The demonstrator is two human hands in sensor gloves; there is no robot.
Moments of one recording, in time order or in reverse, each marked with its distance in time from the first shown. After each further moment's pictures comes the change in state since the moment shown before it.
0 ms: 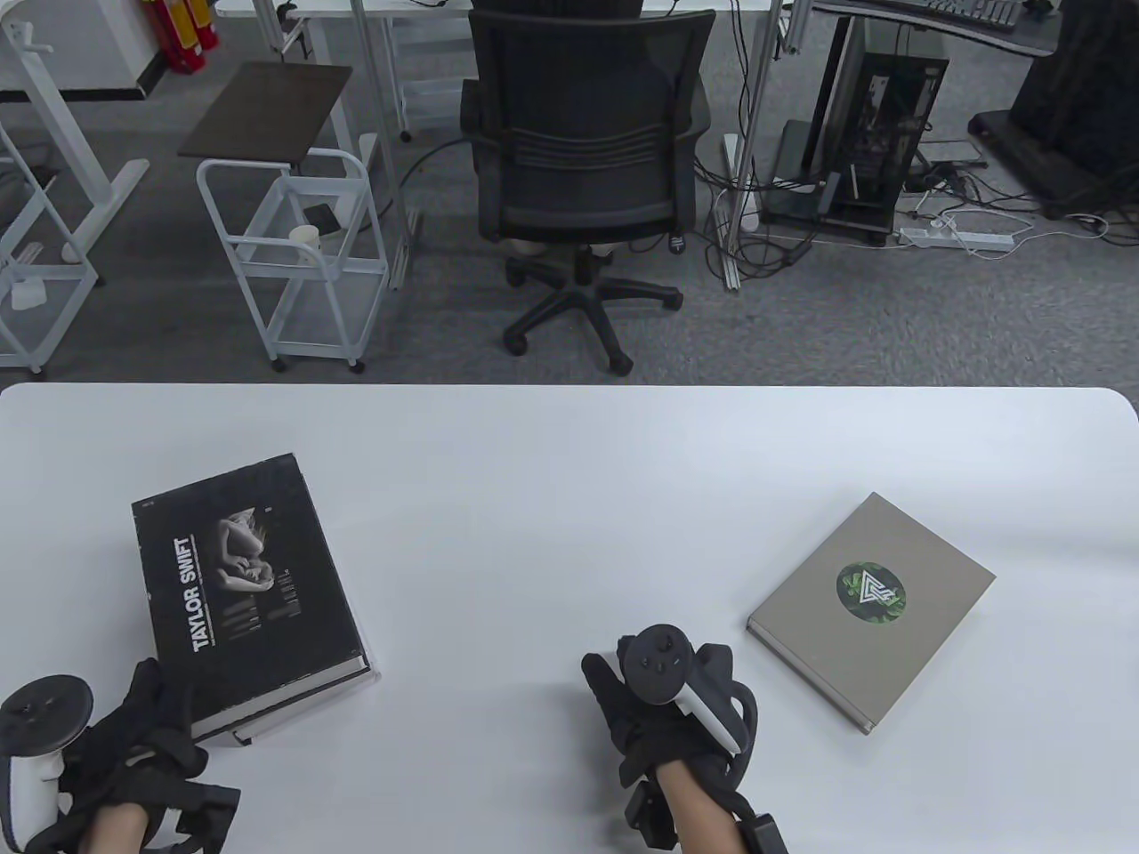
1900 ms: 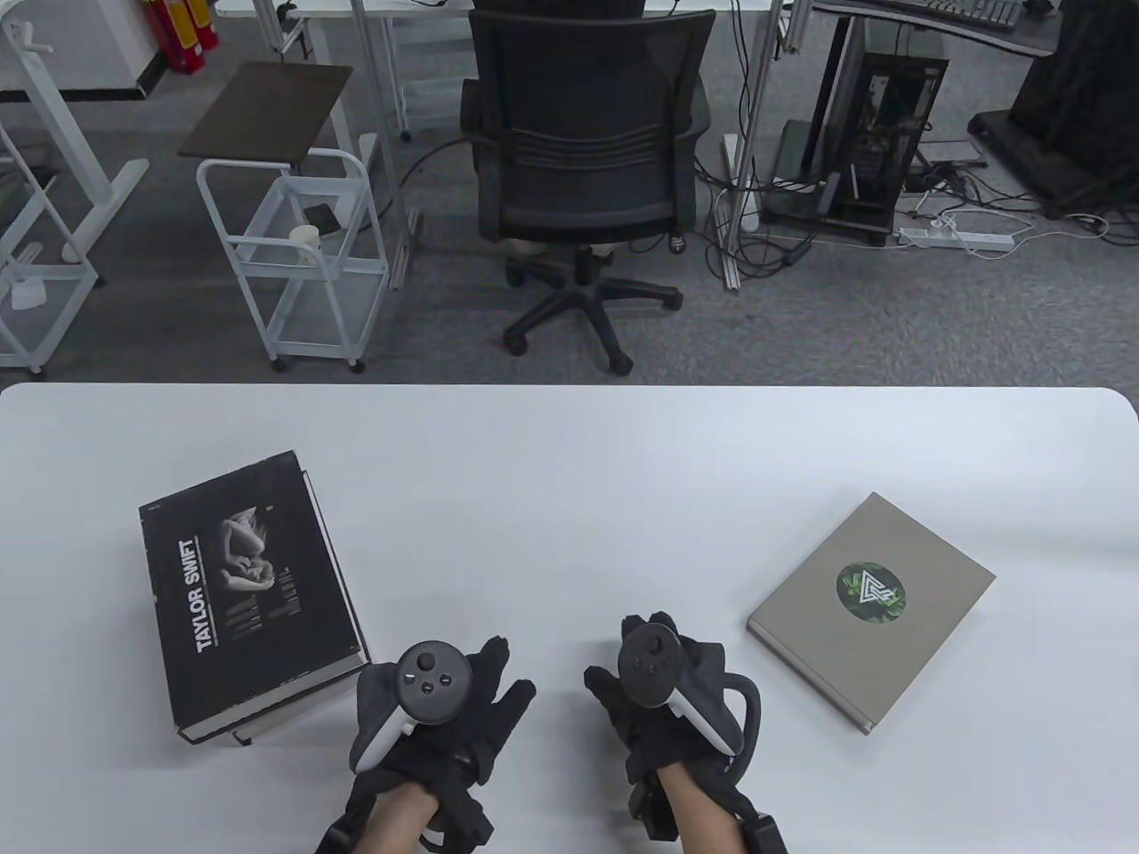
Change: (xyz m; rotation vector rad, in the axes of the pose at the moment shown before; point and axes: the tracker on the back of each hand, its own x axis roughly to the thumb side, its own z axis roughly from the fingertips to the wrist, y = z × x) left_hand 0.107 -0.241 0.045 -0.377 -0.604 -0.448; right_hand 0.009 -0.011 0.005 -0.124 0.000 0.136
